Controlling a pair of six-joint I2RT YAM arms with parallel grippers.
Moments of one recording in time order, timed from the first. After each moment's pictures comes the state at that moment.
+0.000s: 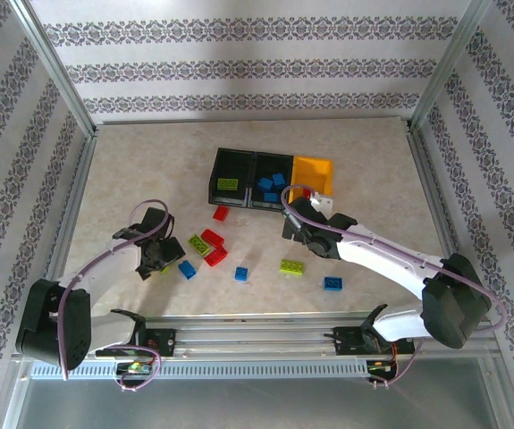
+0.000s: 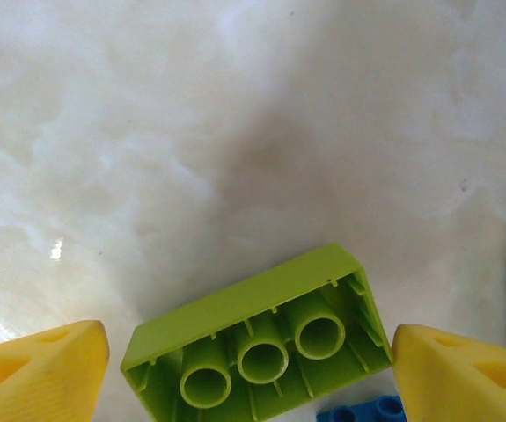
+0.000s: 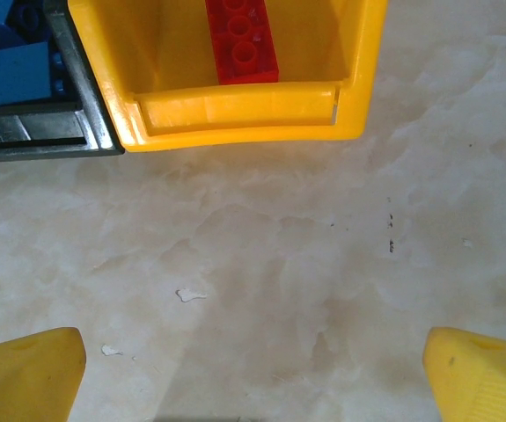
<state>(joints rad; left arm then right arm) -0.23 1.22 0.59 -0.68 -0.08 -0.87 0.73 1.35 0.88 -0.66 0.43 0.89</state>
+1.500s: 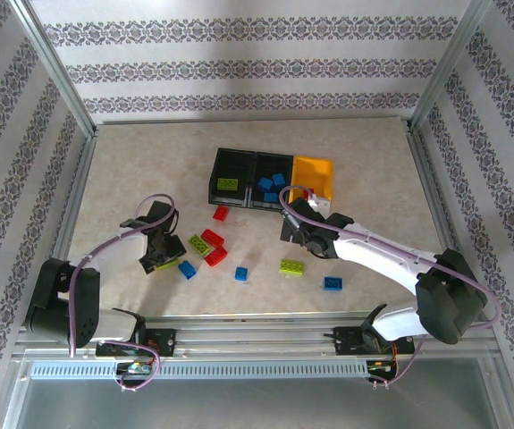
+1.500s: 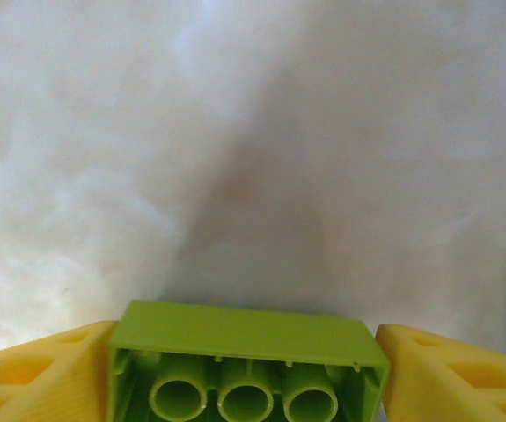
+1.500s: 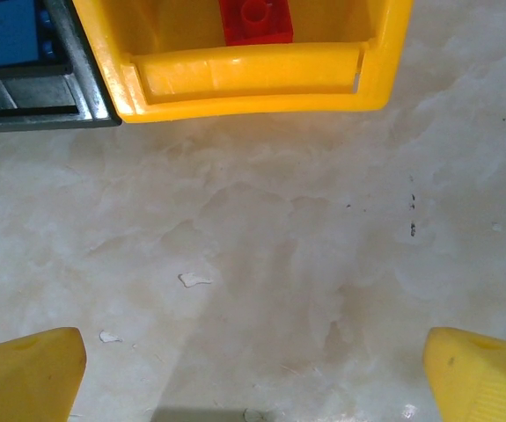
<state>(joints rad) -0.23 1.36 0.67 -0.67 -0.08 -0.81 0.72 1.38 0.88 -0.65 0.38 0.88</state>
